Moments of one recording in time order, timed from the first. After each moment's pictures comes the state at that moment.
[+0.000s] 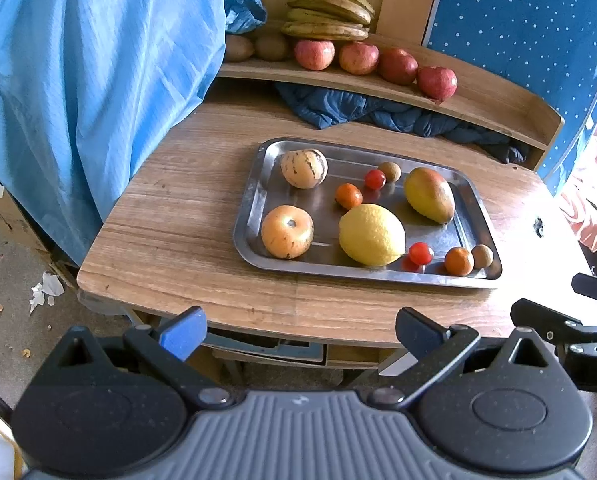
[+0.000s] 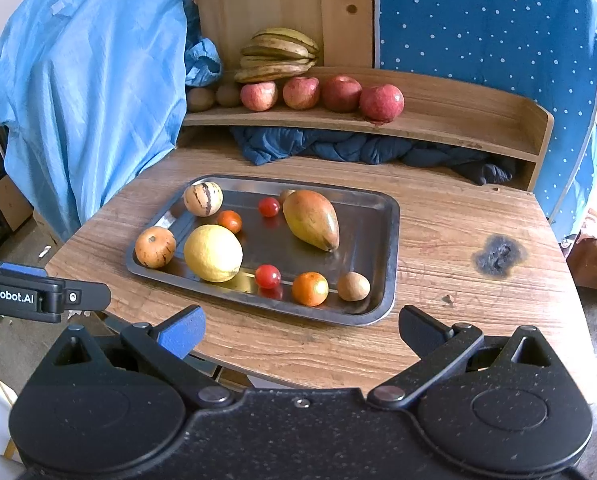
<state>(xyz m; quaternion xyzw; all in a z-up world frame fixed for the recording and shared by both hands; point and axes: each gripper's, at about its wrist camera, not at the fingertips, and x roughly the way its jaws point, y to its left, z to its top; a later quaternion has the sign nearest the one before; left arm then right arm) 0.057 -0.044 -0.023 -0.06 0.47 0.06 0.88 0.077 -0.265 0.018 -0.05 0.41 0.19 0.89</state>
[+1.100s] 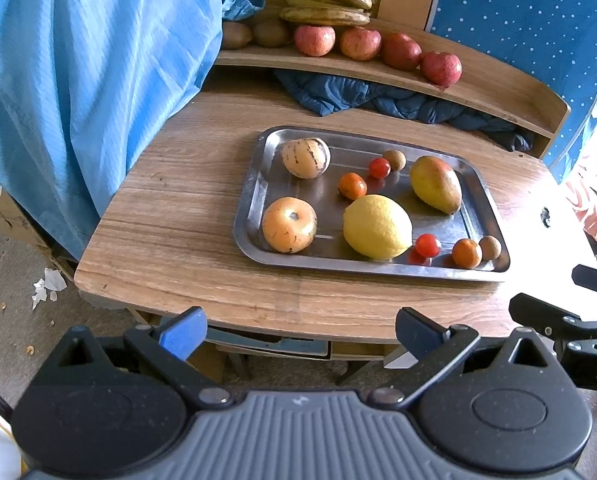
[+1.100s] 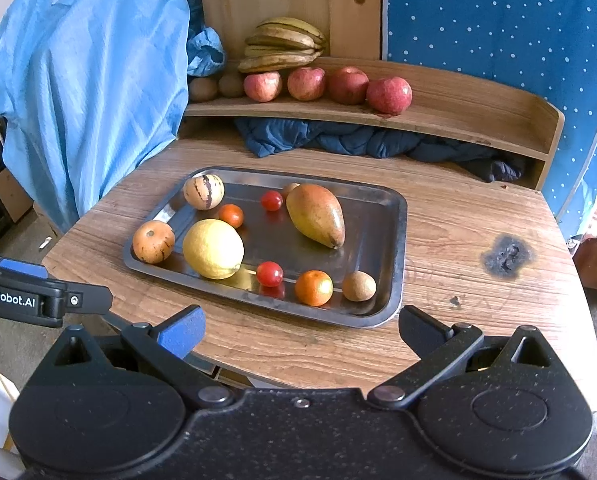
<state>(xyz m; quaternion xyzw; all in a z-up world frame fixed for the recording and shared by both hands) 0.066 -0.044 -0.030 -0.05 0.49 0.06 0.87 0.086 -0.259 0.012 -0.06 0.42 0.20 0.88</state>
